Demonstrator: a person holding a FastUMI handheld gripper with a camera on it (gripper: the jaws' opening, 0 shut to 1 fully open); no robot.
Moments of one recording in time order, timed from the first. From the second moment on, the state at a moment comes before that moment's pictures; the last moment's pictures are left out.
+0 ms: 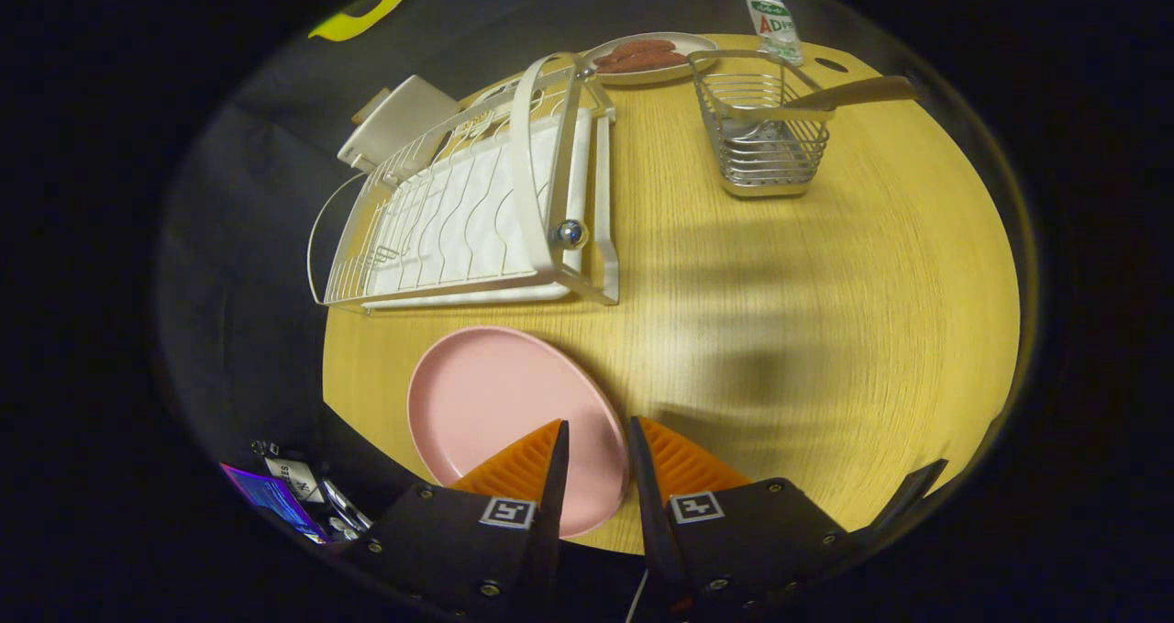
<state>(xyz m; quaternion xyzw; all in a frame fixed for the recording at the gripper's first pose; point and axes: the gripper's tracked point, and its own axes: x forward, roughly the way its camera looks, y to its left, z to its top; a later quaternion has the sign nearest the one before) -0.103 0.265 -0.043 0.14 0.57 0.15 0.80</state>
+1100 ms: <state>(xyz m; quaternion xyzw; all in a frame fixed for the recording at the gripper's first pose) 0.001 0.142 0.034 0.05 0.08 0.02 1.00</state>
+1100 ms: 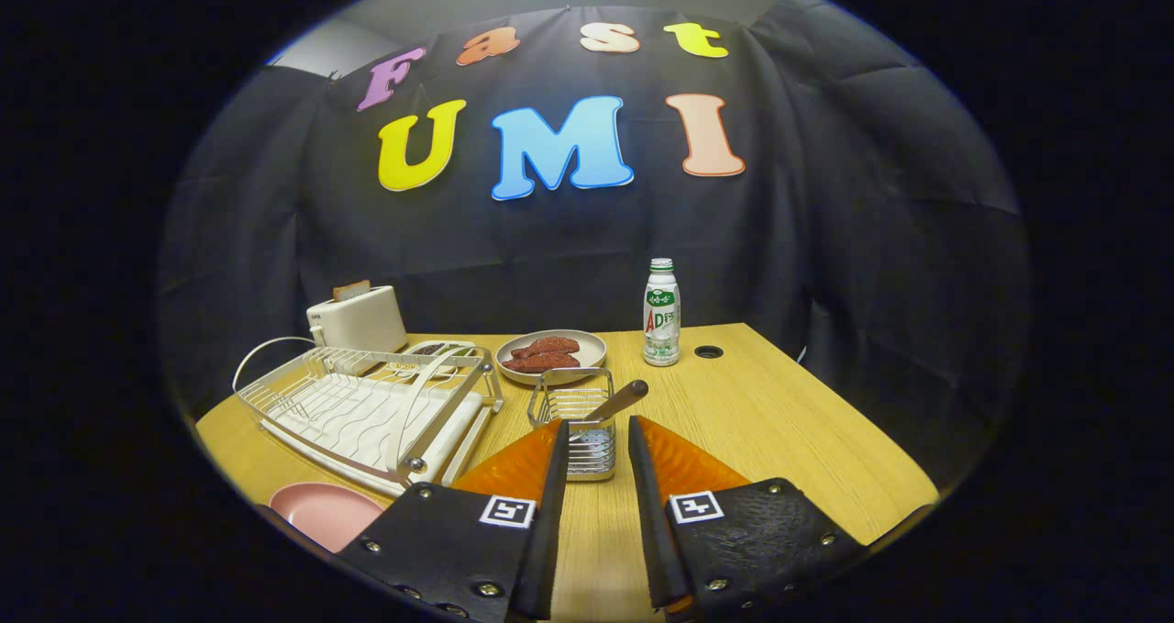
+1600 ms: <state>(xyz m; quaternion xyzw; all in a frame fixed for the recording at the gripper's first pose) 0.068 0.139 0.030 0.08 0.05 0.03 1.00</state>
